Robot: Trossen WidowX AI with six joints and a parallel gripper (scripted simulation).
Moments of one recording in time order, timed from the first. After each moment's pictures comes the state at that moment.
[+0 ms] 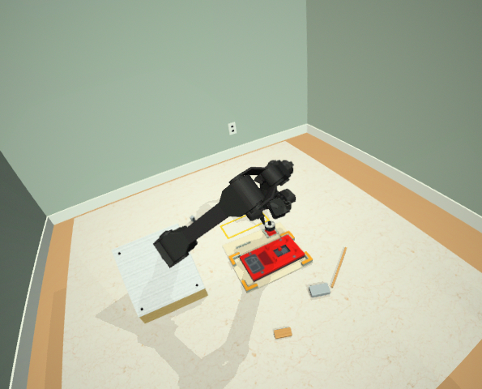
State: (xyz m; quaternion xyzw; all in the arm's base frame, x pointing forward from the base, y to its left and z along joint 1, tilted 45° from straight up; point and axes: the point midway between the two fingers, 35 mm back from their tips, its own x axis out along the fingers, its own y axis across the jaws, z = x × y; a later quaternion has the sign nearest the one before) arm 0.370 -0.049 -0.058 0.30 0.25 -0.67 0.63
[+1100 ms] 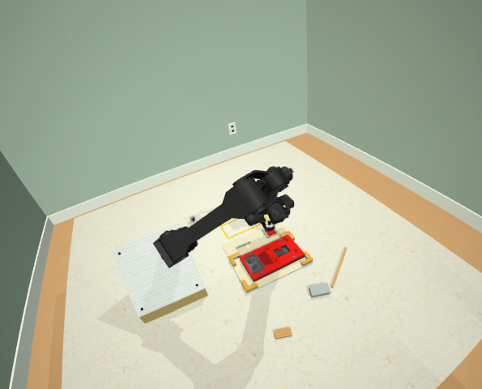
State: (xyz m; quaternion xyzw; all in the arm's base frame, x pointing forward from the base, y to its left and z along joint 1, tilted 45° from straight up) arm 0.361 -0.064 -0.072 0.29 0.26 -0.68 0.63
